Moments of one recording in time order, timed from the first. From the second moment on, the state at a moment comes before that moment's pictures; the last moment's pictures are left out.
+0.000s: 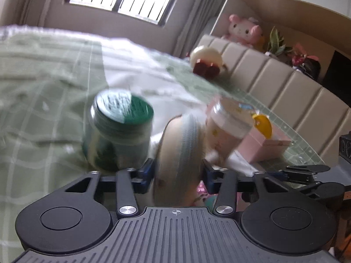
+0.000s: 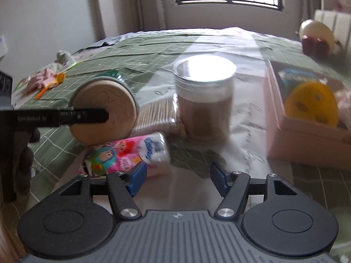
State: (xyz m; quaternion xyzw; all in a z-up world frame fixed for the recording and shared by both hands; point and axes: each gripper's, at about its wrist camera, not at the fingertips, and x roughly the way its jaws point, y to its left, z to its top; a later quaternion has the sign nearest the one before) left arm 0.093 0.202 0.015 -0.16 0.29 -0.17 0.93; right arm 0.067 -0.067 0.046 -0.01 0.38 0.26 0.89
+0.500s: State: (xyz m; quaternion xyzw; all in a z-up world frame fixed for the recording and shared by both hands) left arm 0.010 0.215 0.030 -0.19 0.29 0.00 0.94; right arm 0.007 -0.004 0.070 -0.13 0.27 0.26 0.92
